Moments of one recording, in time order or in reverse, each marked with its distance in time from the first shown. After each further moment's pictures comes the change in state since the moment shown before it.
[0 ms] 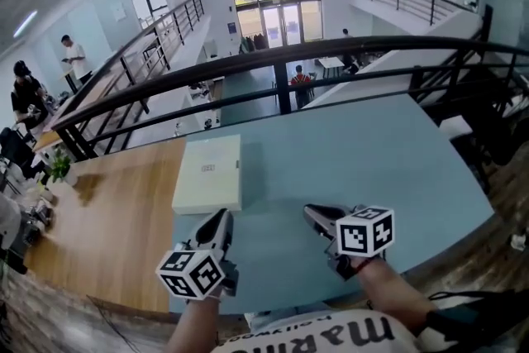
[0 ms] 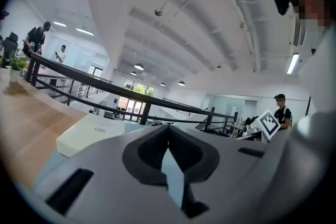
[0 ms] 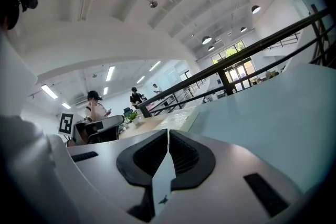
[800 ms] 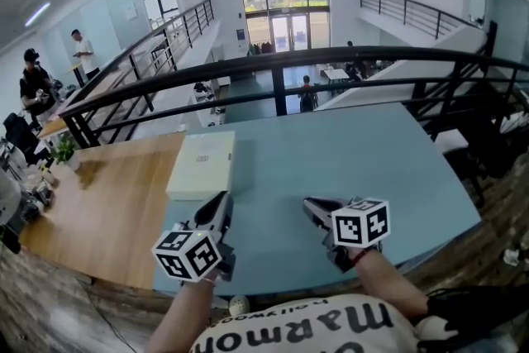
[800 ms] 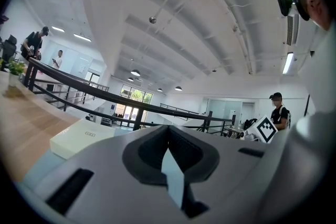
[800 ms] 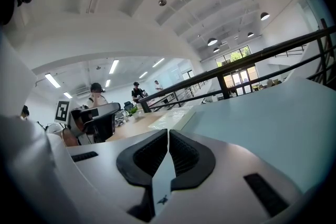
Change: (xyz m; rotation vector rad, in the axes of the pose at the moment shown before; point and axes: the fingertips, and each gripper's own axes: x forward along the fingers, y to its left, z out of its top) left arm -0.012 -0.069 0.012 0.034 -0.066 -0.024; right arm -0.059 -0.008 -0.003 -0.081 0.028 -0.009
